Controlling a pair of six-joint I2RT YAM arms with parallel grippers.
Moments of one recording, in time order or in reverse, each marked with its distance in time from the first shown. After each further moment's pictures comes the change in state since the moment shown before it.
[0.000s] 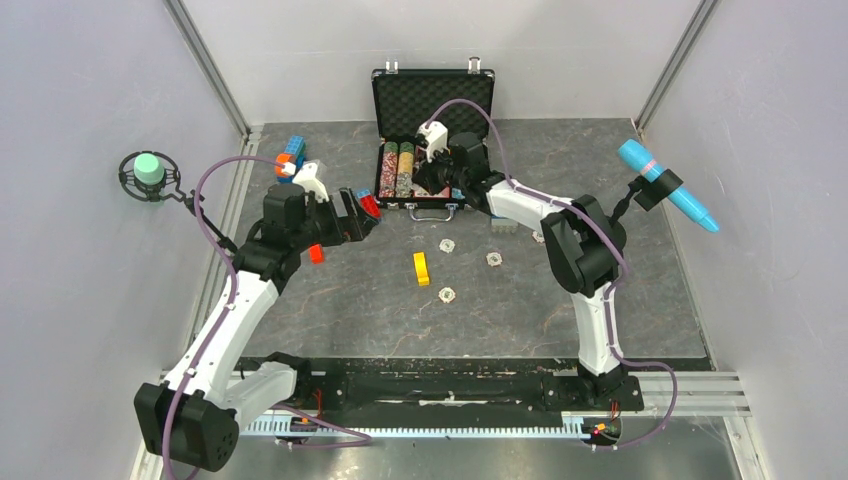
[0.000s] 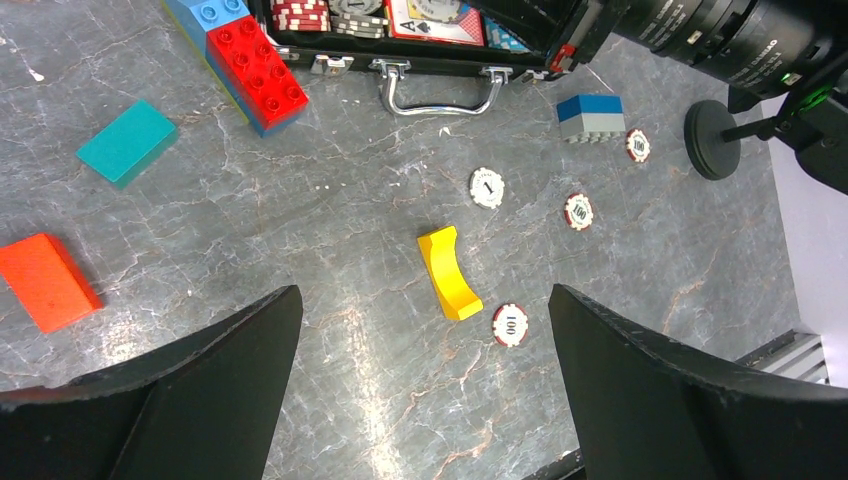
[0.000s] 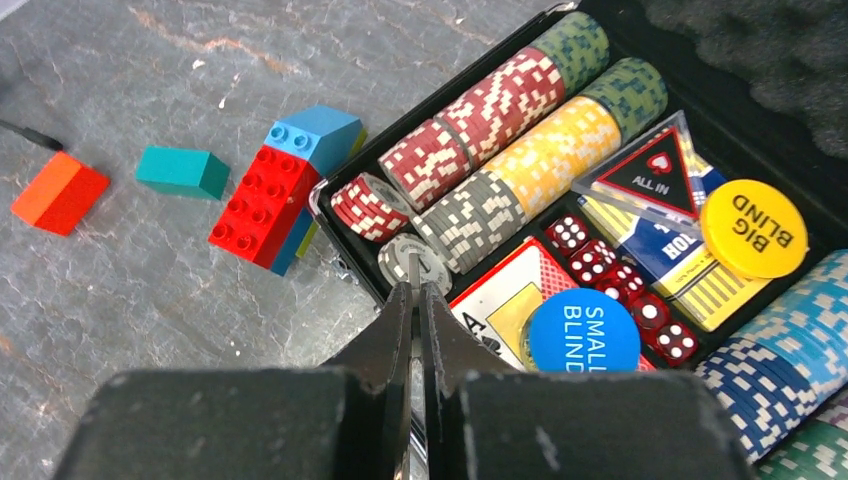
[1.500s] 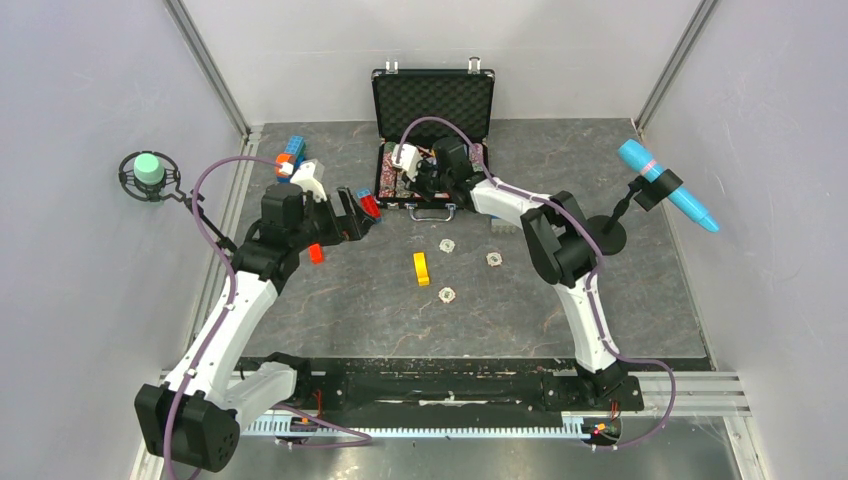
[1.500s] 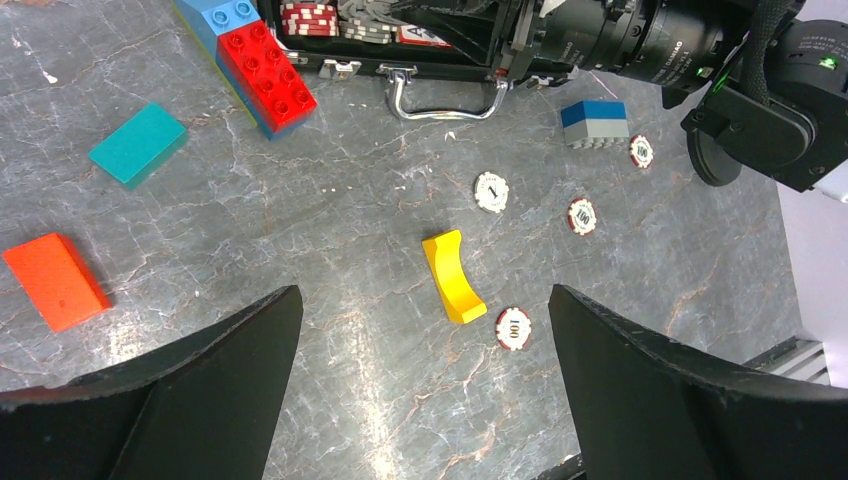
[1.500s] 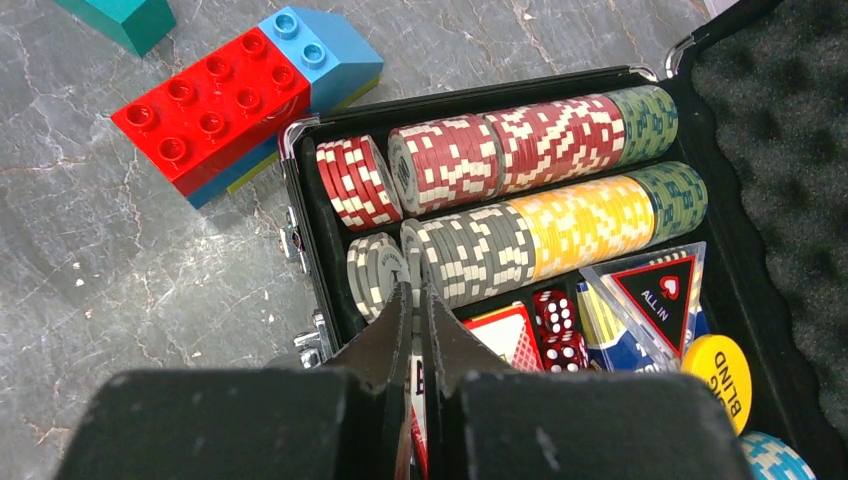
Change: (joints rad) left arm 0.013 -0.003 0.000 0.000 0.001 0.002; right arm 0.025 0.167 0.167 -0.129 -0.114 -0.553
